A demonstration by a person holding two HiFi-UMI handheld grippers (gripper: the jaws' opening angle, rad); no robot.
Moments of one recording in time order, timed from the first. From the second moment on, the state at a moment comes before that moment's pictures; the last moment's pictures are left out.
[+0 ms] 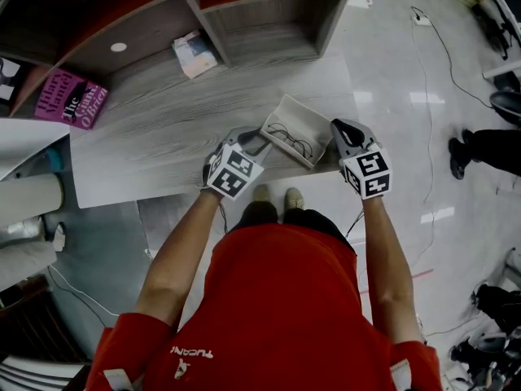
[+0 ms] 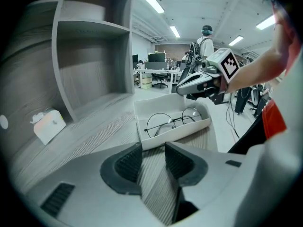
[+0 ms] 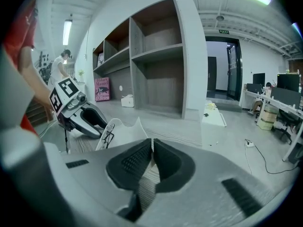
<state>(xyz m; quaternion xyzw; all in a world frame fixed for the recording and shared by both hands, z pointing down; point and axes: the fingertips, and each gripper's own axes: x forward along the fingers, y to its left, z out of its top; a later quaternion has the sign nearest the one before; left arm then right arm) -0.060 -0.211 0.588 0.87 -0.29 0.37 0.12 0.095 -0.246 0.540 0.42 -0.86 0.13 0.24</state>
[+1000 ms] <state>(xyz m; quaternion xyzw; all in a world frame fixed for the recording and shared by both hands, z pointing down) -0.075 -0.208 0.547 0.88 -0.34 0.31 0.11 0.079 -0.228 0.488 0.41 -0.89 0.10 0.18</state>
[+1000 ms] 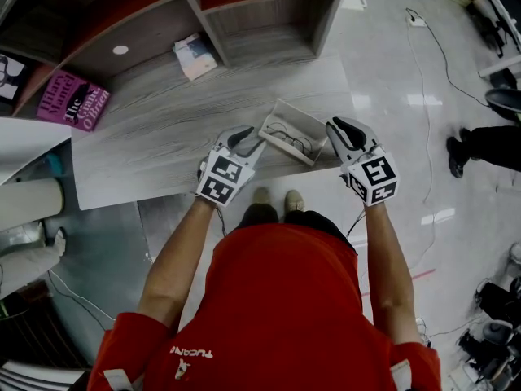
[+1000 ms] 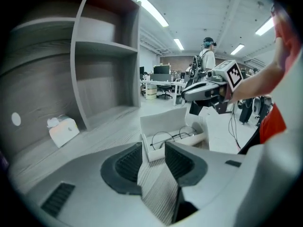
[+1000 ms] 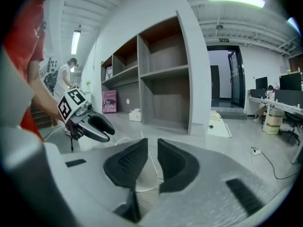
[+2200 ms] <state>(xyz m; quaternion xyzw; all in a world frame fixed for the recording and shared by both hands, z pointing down) -0.065 -0.192 0.293 0.90 -0.43 -0.03 -0.01 0.021 -0.177 0.306 0.39 -0.92 -0.02 -0.01</state>
